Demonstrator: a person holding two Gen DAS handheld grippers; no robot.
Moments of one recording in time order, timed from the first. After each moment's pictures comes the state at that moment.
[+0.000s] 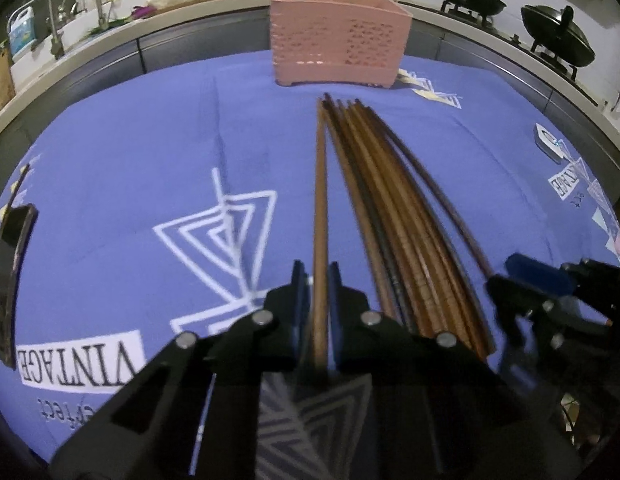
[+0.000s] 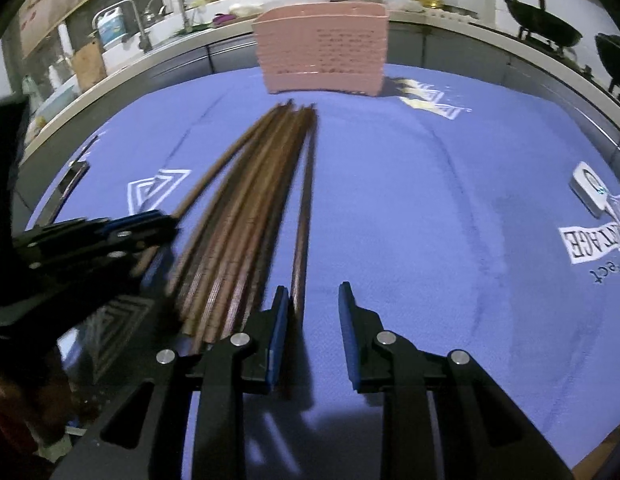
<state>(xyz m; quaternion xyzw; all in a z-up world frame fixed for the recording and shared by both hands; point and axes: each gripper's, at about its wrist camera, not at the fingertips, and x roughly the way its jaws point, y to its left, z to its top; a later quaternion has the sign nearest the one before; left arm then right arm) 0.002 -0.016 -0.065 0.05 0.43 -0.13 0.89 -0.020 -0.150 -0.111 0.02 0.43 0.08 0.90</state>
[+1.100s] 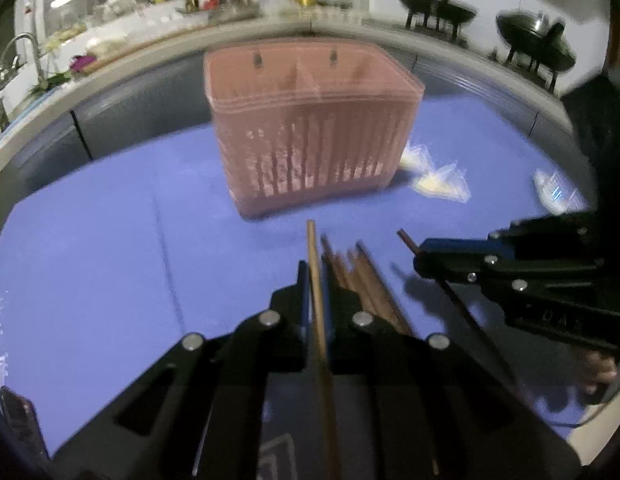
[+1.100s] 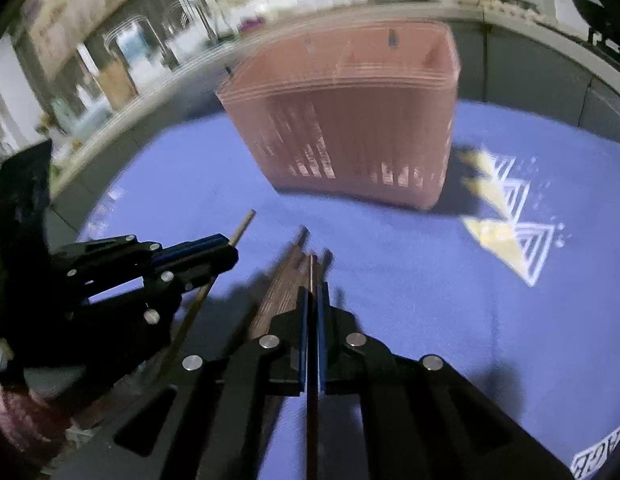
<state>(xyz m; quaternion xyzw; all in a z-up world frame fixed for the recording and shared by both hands) 0.130 -0.045 -0.003 0.07 0.38 -0.22 0.90 0.132 -0.172 -0.047 0.07 0.42 0.22 0.88</state>
